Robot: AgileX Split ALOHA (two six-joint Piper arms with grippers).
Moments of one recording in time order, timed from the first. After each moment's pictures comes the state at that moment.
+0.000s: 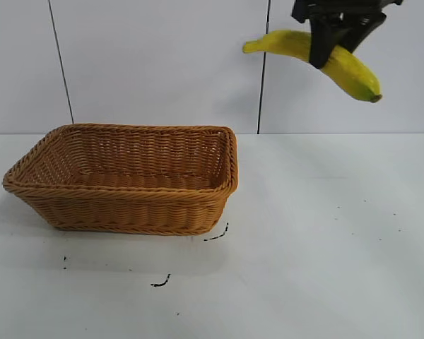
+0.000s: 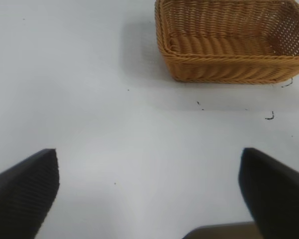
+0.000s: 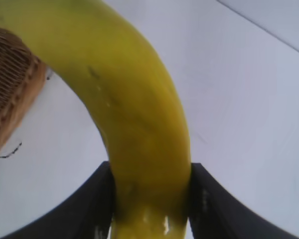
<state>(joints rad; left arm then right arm) -0.02 0.00 -0.49 -0.06 1.07 0.06 0.41 2.17 -2.16 -0.01 1.22 -0.29</state>
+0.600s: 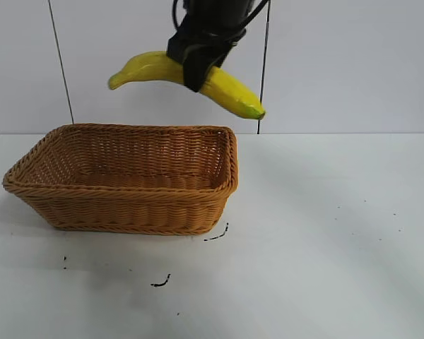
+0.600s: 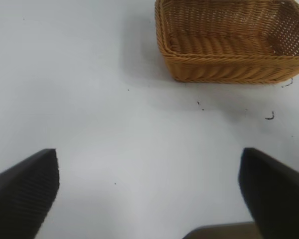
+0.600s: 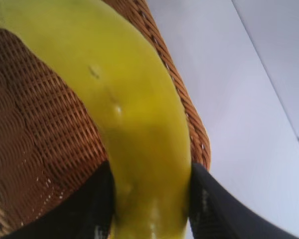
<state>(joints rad) -0.02 0.00 -0.49 -0.06 1.07 0.06 0.67 2.31 -2.16 -0.12 0.96 -0.54</state>
